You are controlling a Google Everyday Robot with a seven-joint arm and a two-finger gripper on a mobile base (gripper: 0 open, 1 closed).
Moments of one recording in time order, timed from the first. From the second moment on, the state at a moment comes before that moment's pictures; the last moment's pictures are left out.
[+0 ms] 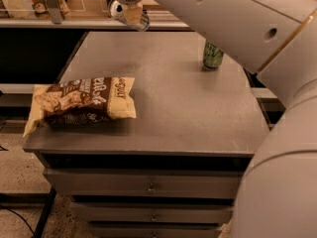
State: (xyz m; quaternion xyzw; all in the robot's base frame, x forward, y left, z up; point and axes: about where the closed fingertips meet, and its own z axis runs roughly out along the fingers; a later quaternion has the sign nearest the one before) arm 0.731 0.067 1.018 -0.73 0.55 -0.29 0.28
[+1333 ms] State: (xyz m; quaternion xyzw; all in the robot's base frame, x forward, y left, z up) arm 0.748 0.022 0.991 -0.67 0.65 -0.16 0.32
